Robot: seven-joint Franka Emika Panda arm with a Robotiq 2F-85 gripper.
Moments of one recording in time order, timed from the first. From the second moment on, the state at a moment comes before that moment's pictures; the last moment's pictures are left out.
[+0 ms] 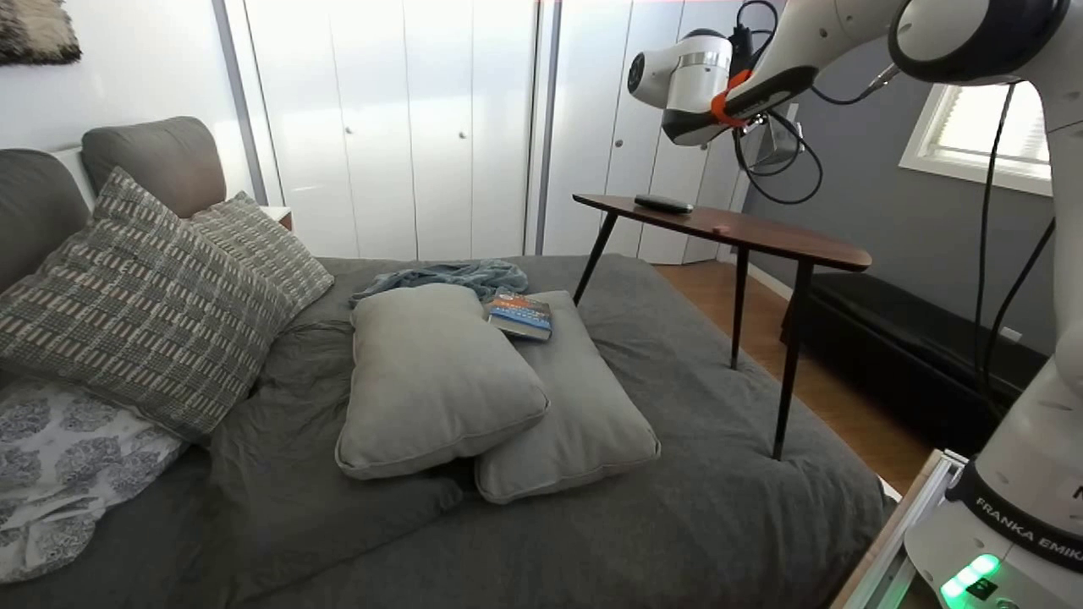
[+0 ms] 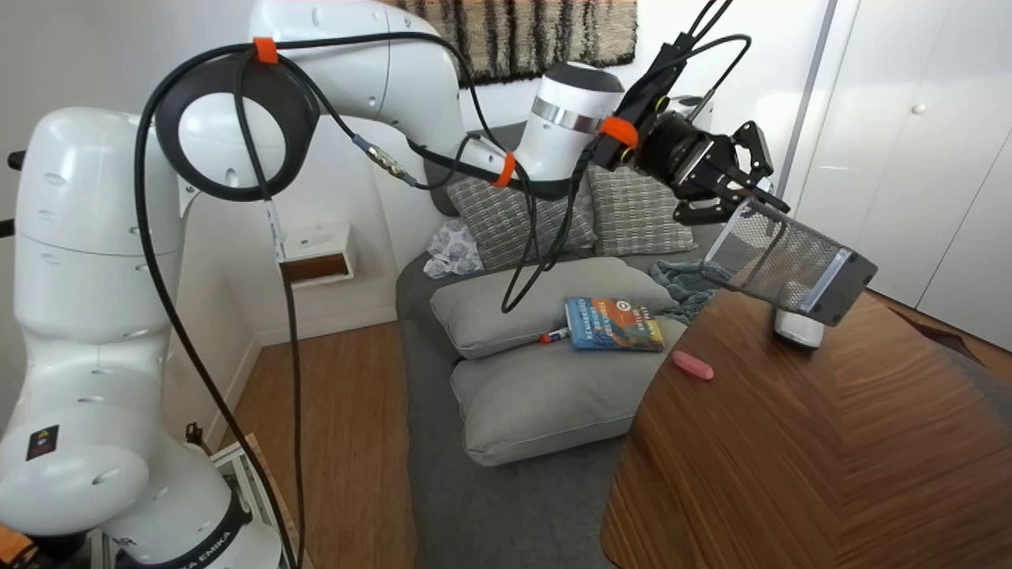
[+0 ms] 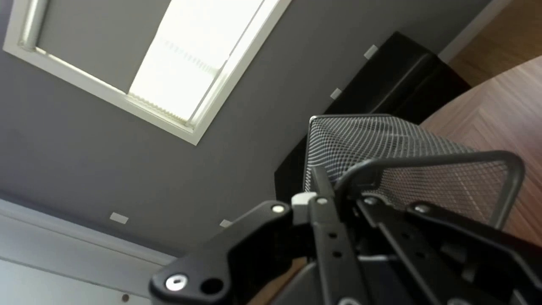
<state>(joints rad) -0.11 0.48 -0.10 -1.38 -1.33 1.55 -0.24</state>
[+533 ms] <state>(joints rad) -0.11 0.44 -0.09 -1.28 -1.08 1.55 -0.06</state>
